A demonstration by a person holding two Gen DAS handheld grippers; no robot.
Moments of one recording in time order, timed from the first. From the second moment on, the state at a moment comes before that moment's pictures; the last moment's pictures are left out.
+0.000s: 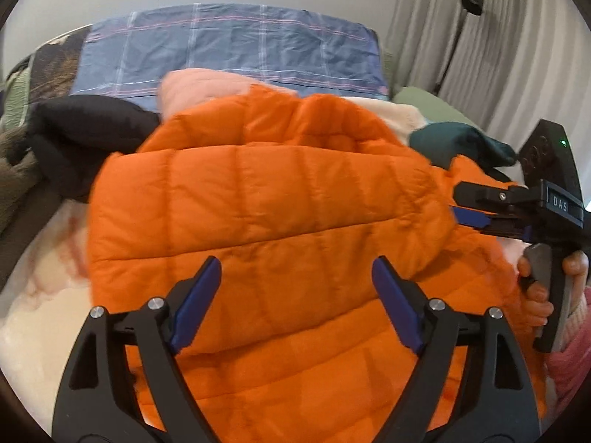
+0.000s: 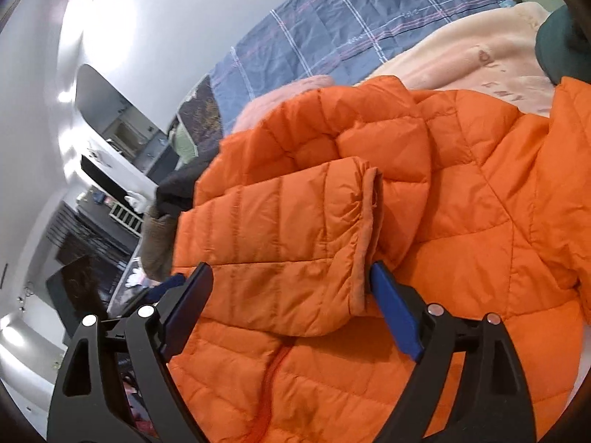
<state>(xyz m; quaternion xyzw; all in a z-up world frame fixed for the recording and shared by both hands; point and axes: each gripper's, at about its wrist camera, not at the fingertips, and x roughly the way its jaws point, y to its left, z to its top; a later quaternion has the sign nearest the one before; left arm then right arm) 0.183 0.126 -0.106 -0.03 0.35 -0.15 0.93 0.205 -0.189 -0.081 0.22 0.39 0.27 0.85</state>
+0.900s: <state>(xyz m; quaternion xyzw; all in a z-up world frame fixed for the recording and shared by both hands) 0.213 0.242 -0.142 -0.15 0.37 -0.03 0.92 0.204 -0.225 -0.083 0.05 0.31 -0.02 0.95</state>
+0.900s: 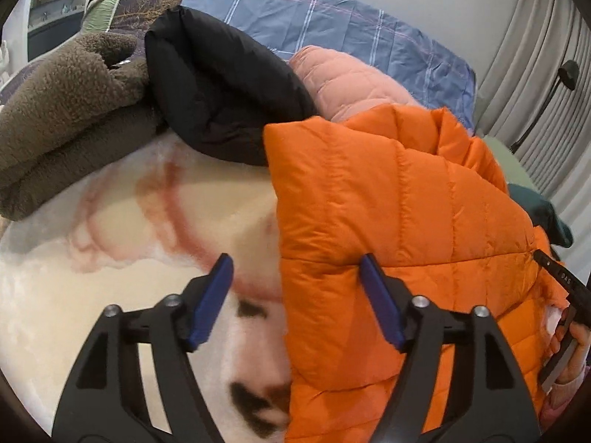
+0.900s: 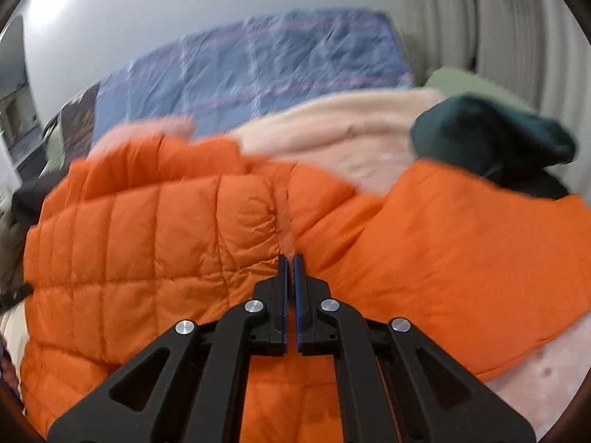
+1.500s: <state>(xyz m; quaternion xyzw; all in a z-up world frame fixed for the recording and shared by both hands) 0.245 0.237 -0.073 -0.20 0.26 -0.14 0.93 0.195 -0.249 -0.087 0.06 0.33 -0.04 0.94</state>
